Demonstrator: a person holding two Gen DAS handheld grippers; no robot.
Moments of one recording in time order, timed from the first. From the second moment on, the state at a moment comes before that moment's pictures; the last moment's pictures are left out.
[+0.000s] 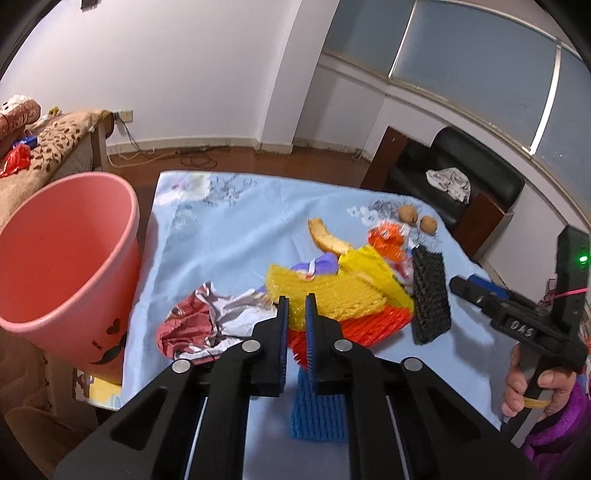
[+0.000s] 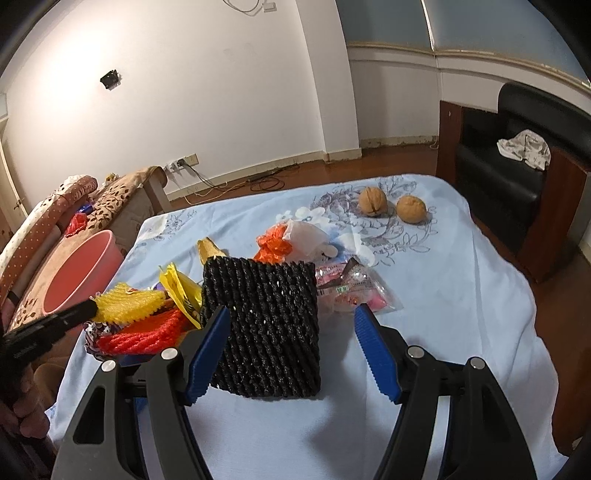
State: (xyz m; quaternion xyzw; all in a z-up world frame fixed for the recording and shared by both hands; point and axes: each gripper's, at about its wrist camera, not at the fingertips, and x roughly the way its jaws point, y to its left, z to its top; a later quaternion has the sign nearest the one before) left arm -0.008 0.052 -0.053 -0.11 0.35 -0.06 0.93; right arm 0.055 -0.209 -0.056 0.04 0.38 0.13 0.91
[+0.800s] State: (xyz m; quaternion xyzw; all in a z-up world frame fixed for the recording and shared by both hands) left arm -0.022 0.064 -0.034 -0.14 0.32 -0.06 0.94; right arm 0.064 -0.217 -0.063 0.08 0.41 0.16 0.89
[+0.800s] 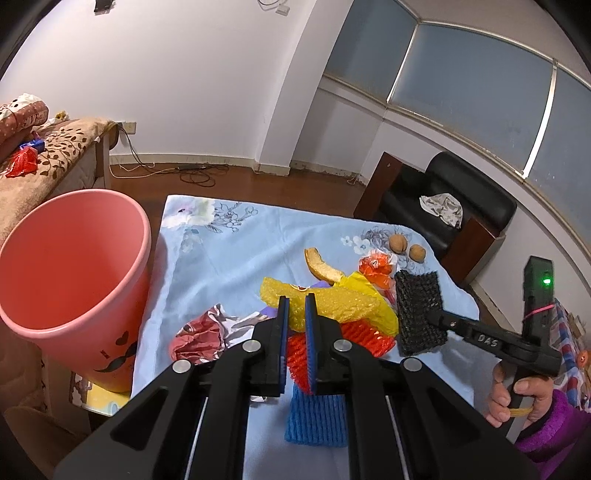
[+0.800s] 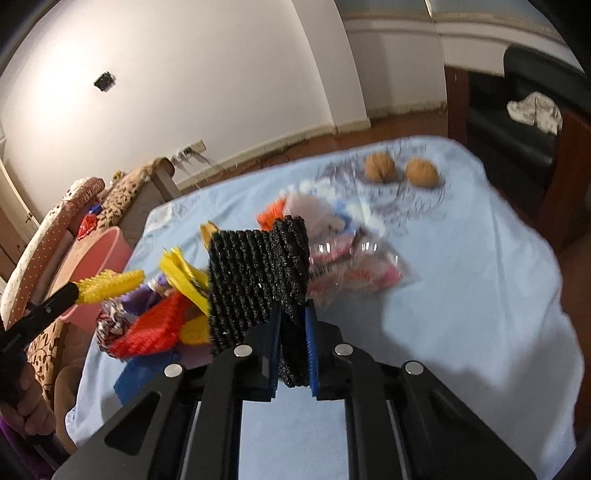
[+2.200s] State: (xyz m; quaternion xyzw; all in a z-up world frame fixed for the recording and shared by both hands) left arm -0.079 0.204 -0.024 -0.15 0.25 0.20 0.94; right arm 0.074 0.096 0.012 -0.08 0.31 0.39 0.86
